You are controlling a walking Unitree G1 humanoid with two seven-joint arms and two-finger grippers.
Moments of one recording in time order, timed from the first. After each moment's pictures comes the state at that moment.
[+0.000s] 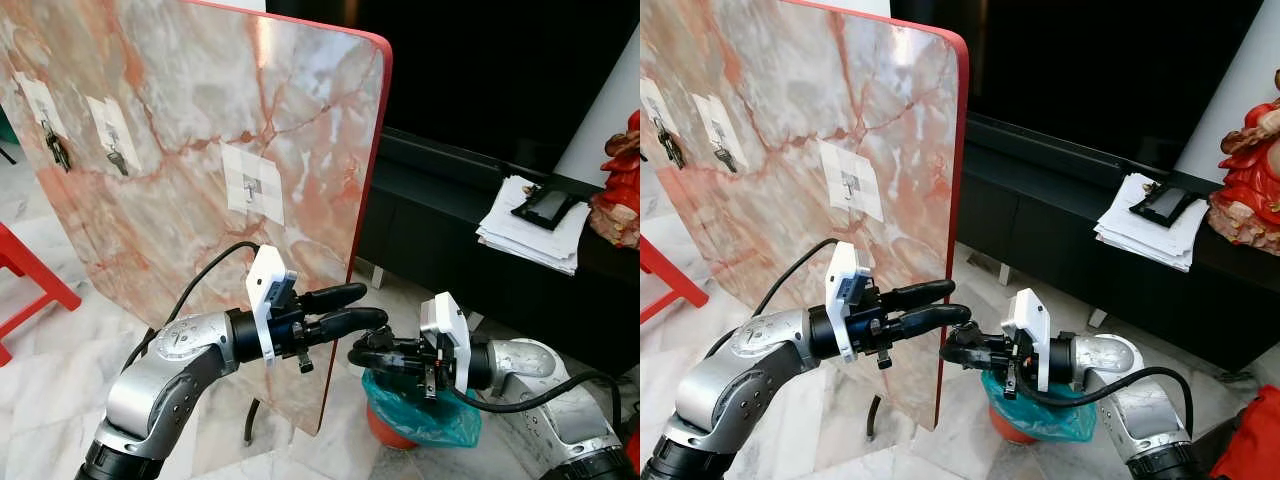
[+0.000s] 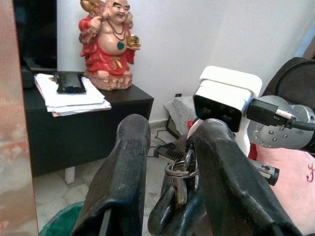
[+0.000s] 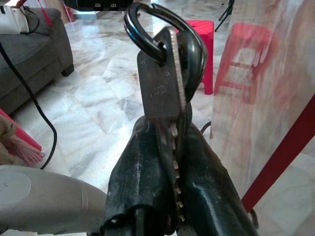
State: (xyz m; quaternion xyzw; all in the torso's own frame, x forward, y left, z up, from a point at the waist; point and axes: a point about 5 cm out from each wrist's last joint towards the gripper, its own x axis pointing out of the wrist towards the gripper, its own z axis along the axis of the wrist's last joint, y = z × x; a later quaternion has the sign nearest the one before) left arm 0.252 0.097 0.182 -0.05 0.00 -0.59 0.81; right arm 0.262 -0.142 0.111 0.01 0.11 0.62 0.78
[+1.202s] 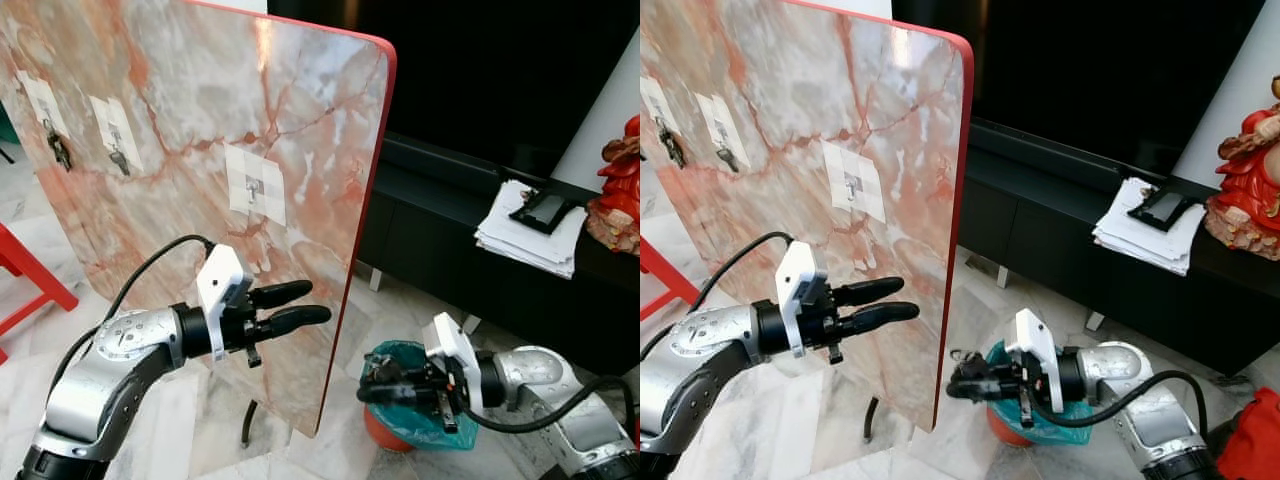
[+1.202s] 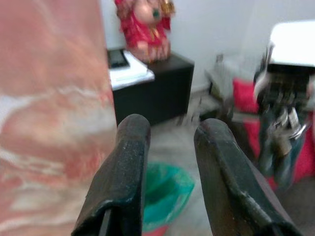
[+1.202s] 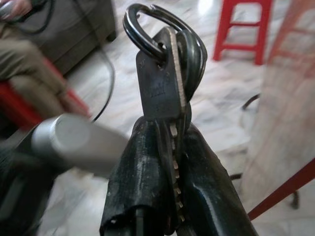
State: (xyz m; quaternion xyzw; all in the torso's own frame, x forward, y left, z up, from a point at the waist) left arm 0.250 0.144 0.179 0.09 0.02 -0.54 0.84; right arm 0.242 -0.157 0.103 -0.01 0.19 0.69 0.70
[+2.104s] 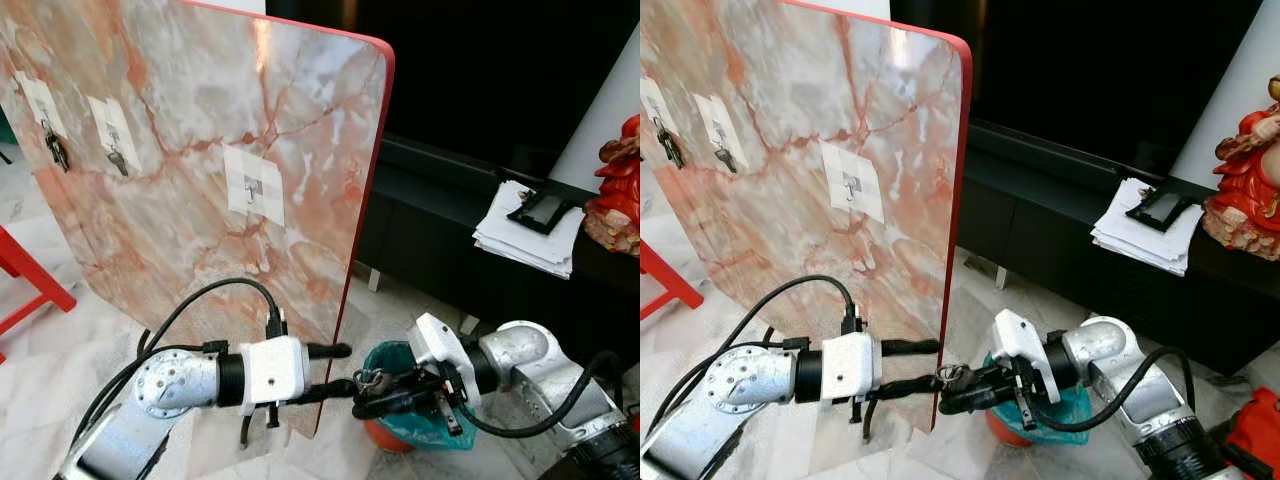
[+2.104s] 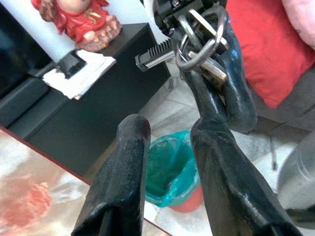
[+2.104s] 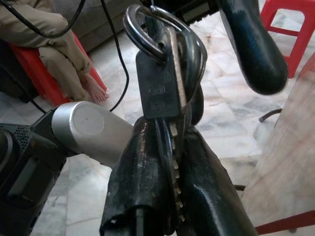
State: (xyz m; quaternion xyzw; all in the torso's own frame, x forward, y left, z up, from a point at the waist) left arm 0.221 0.107 0.155 0.30 -0.06 -0.61 0.73; right arm 0.255 -0.137 0.124 -0.07 0.16 0.75 0.64
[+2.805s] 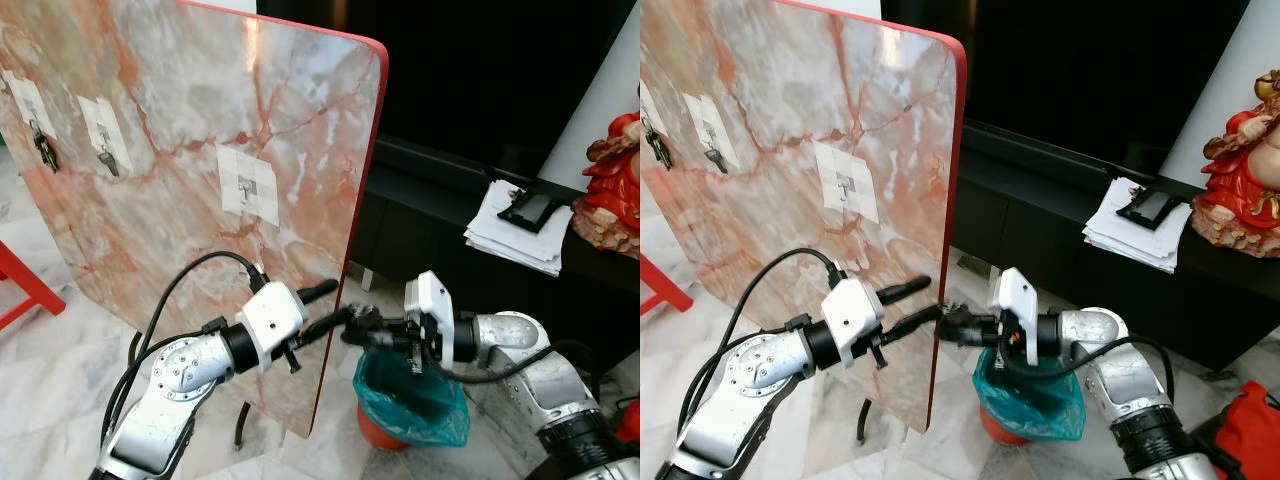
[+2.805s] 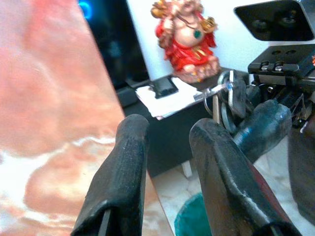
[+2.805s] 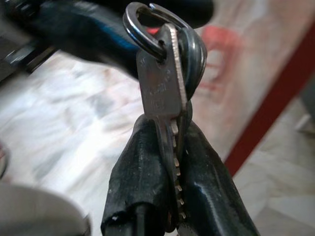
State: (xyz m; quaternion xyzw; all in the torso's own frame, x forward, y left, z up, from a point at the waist) left arm 0.256 0.105 0.167 0.17 -0.11 -0.43 0.88; right arm 0.296 -0.134 0.126 -0.02 0.08 0.58 0.81
